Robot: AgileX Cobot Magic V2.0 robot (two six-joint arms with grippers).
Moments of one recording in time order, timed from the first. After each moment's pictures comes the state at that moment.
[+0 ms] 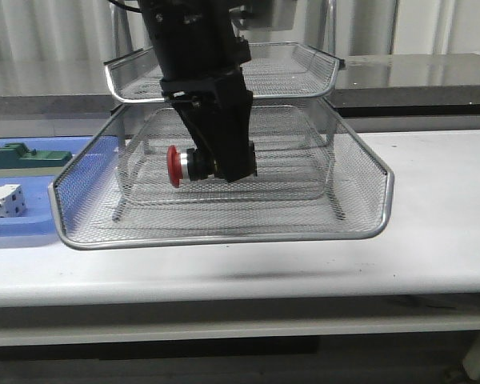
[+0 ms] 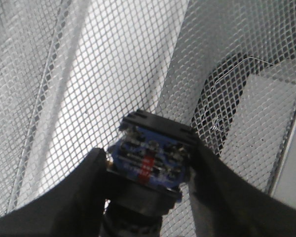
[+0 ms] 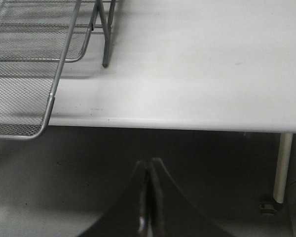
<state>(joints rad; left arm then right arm) -0.56 2.03 -1.80 -0.19 1.23 0.64 0.08 0.51 -0.65 0.06 0.84 0.01</state>
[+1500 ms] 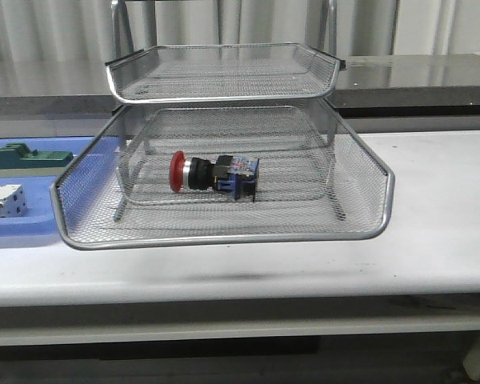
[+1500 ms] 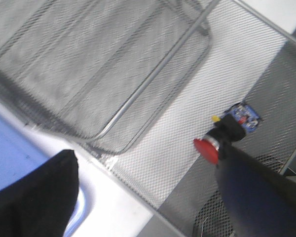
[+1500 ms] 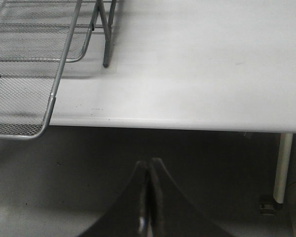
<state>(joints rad) -0.25 1.68 -1.80 -0.27 1.25 0.51 0.08 0.51 -0.65 0.06 0.84 0.01</state>
